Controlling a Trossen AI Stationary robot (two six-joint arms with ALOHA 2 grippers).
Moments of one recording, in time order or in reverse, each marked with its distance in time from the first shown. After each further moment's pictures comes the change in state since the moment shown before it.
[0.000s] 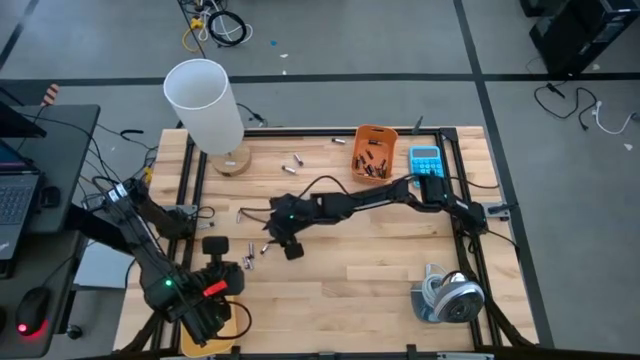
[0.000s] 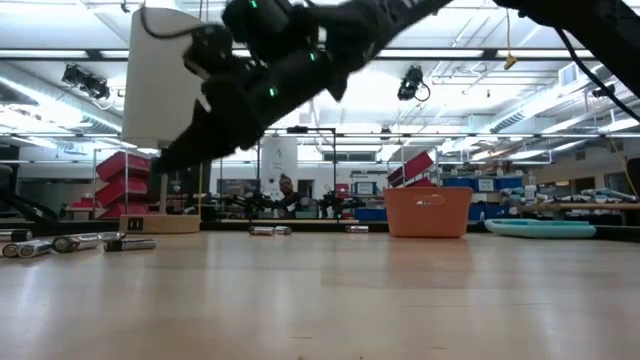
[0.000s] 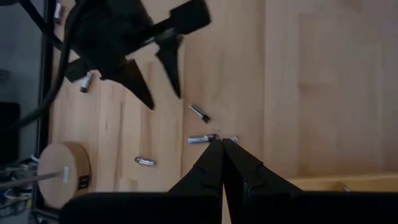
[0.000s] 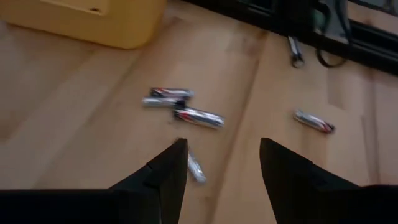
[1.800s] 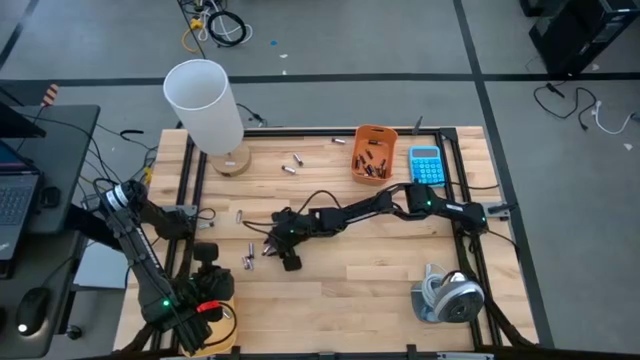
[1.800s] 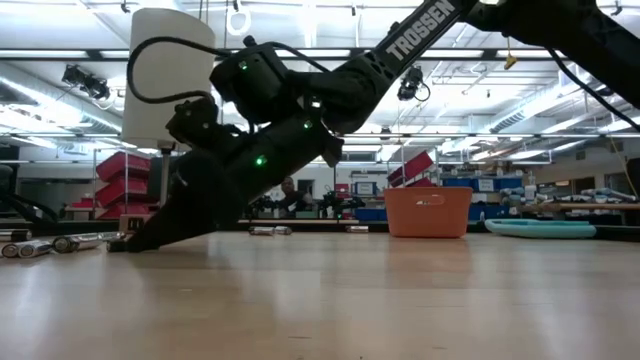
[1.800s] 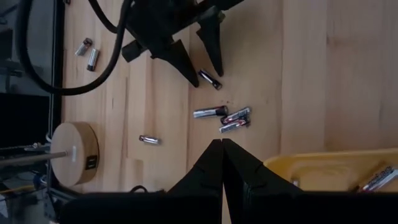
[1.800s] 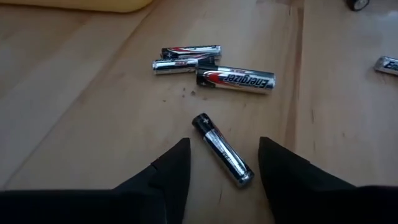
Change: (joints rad) left arm -0.117 0.001 -0.204 0.015 -0.014 -0.159; right arm 0.018 0.174 -0.051 0.214 -0.021 0.147
